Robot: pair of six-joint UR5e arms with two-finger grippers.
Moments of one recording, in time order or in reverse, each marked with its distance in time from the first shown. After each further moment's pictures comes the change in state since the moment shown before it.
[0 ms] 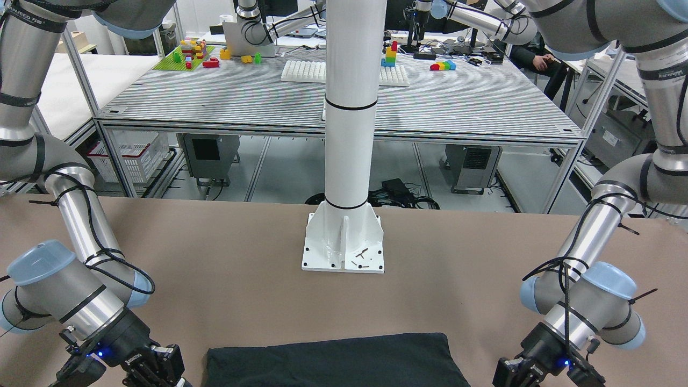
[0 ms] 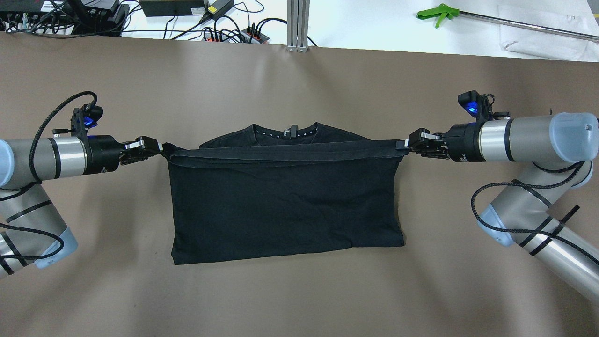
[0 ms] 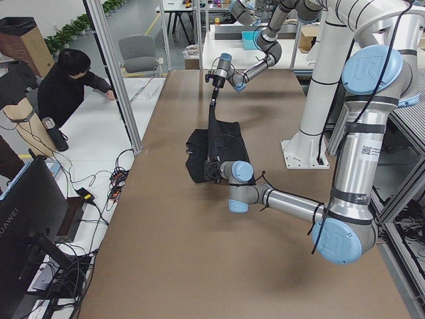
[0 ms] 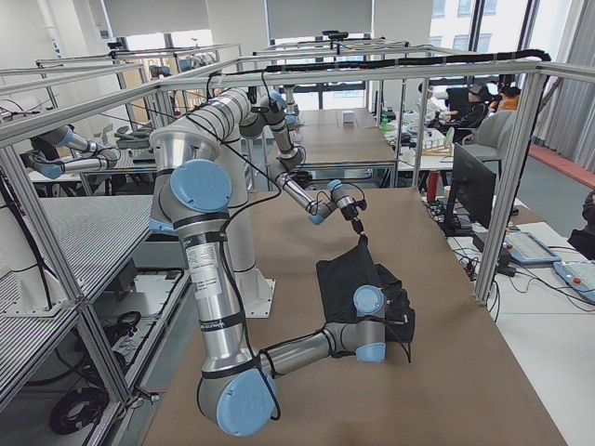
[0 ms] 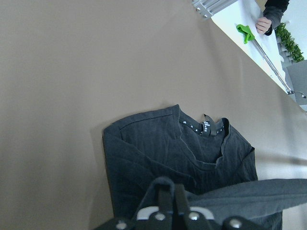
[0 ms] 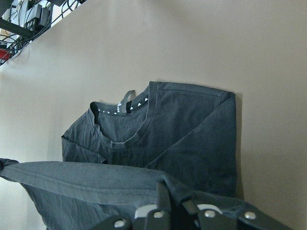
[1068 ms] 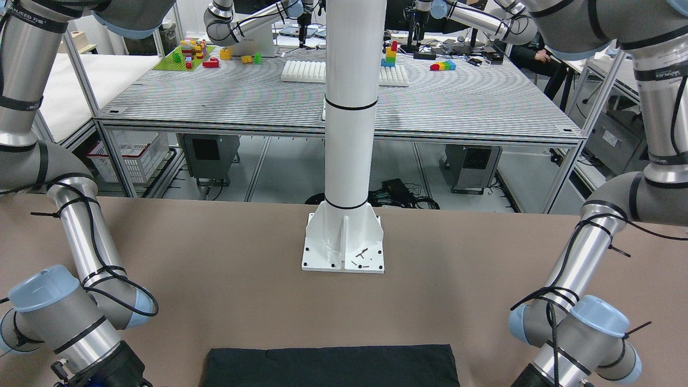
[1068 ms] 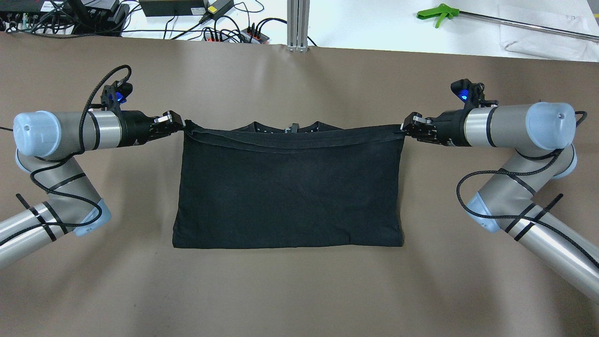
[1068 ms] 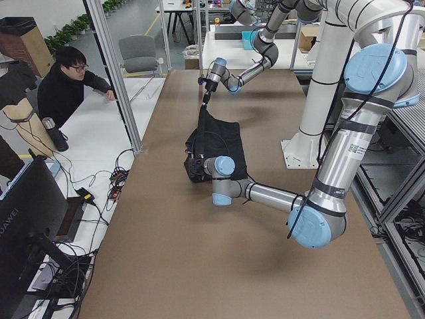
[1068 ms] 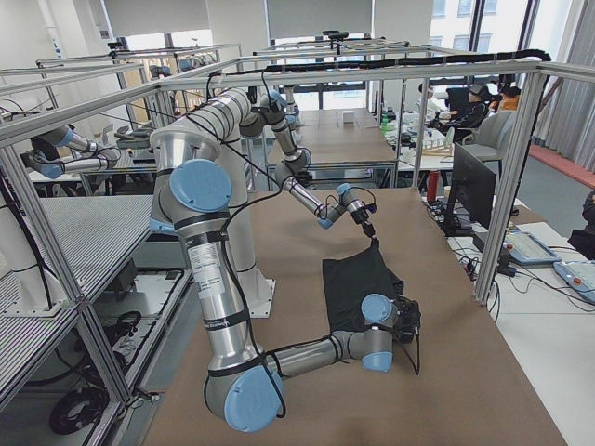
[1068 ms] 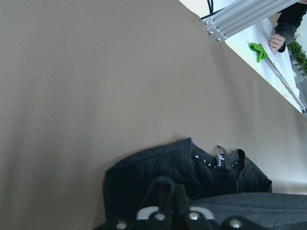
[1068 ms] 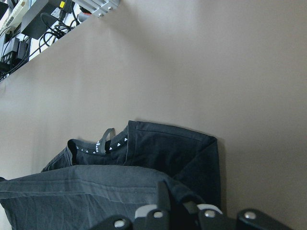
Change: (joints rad) left arm -0.036 -0.183 0.184 0.044 0.007 -0.005; right arm 0.007 0.080 -0.111 -0.037 -0.091 0.008
